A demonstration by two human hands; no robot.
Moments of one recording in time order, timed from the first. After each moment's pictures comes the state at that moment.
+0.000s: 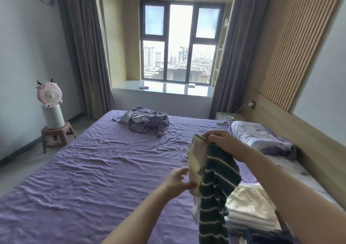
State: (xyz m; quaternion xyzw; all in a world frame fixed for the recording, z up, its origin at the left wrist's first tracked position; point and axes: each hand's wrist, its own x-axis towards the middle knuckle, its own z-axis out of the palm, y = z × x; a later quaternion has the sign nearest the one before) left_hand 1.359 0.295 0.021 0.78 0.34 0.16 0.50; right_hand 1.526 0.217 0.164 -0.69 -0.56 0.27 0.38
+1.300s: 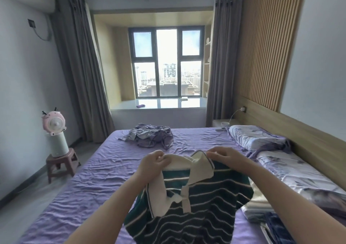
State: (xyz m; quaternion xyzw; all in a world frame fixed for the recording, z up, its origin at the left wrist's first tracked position) left_hand 1.146 0.316 0.129 0.83 0.34 0.29 0.34; right_hand 1.384 0.160 0.156 -0.71 -0.60 0.16 0.33
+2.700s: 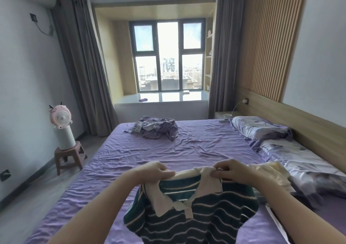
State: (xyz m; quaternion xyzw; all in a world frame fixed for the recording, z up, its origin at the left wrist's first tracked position) left_hand 1.051 0.306 0.121 0.89 0.34 -0.03 0.30; right_hand 1.298 0.128 0.104 -0.71 -0.61 0.23 0.27
